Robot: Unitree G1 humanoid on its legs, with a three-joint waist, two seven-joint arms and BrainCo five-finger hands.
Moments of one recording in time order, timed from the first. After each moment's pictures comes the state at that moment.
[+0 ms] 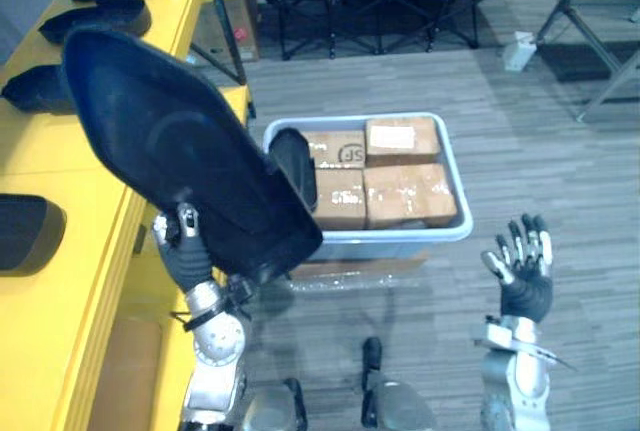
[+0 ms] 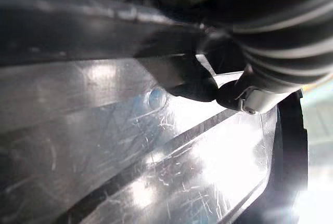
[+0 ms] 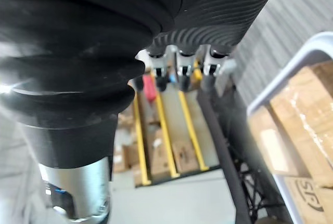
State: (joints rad) left arm 0.14 0.04 -0.06 -0.21 0.06 -0.46 0.55; right arm 0.27 -0.12 -0.12 -0.06 0.46 -0.50 -0.09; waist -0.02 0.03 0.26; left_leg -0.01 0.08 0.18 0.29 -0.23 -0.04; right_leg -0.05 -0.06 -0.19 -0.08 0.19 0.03
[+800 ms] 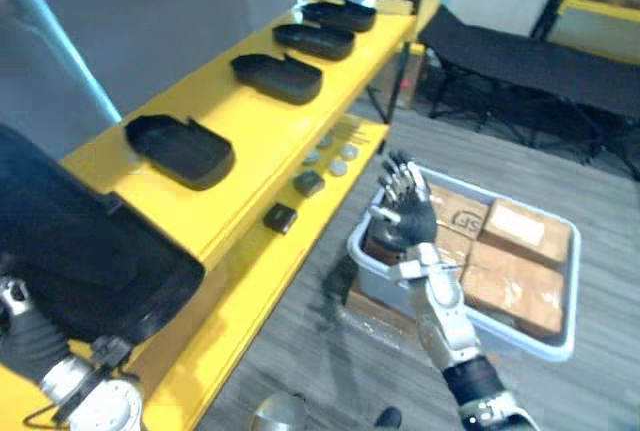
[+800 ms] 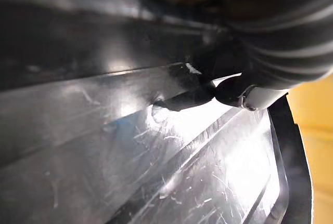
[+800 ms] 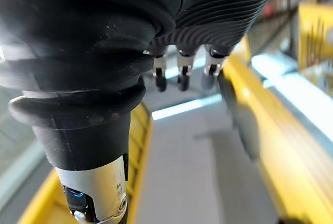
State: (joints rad) left arm 0.41 0.00 0.49 -0.38 0.04 -0.44 0.55; right arm -0.23 -0.12 0.23 0.21 0.41 -0.40 0.00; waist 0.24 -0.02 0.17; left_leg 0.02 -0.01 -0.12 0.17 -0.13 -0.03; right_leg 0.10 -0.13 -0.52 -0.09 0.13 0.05
